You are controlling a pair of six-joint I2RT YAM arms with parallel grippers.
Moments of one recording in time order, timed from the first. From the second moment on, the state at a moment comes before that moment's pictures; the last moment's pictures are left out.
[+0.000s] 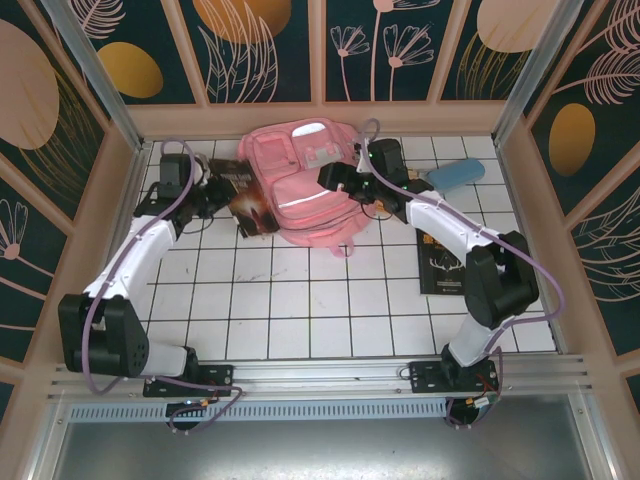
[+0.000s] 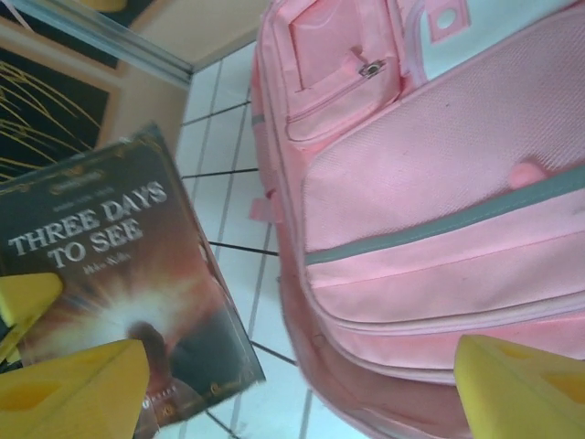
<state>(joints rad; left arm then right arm) -0.10 1.38 1.11 -0.39 0.32 -0.71 0.48 1.69 1.27 -0.13 -0.42 0.71</state>
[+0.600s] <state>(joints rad) -0.19 1.56 1.15 0.24 0.40 -1.20 0.50 1.76 1.14 0.49 -0.71 1.28</state>
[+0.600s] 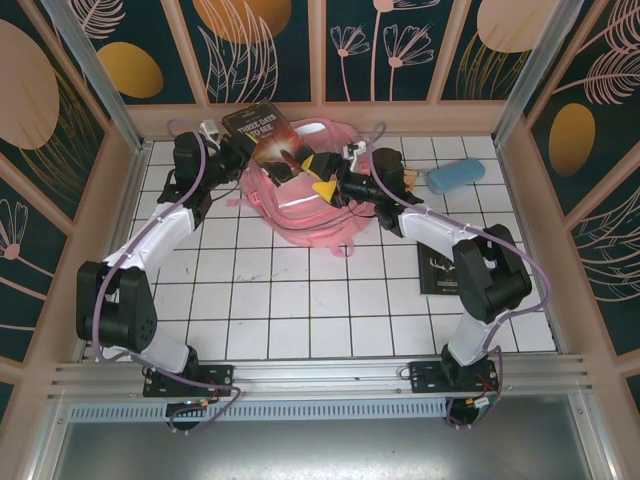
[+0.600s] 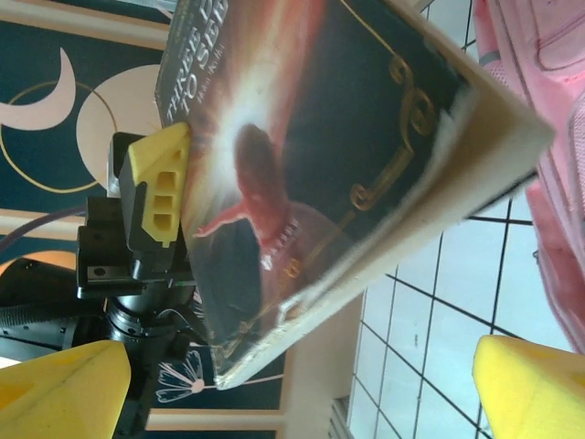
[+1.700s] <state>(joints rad) -0.19 1.60 1.10 0.41 0.44 -1.40 0.57 1.88 1.26 0.59 -0.46 1.57</state>
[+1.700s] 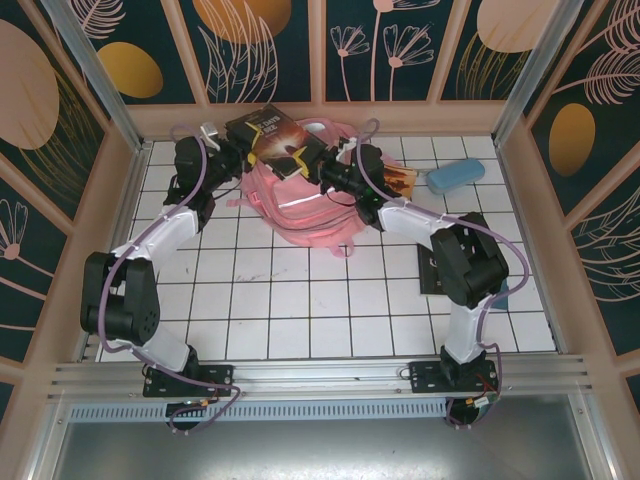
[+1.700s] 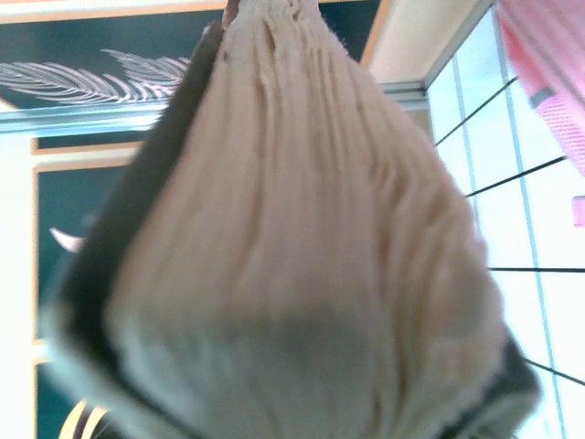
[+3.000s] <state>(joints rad) -0.56 2.16 1.84 -0.68 0.19 -0.03 0.19 1.34 1.06 -0.33 -0.06 0.94</state>
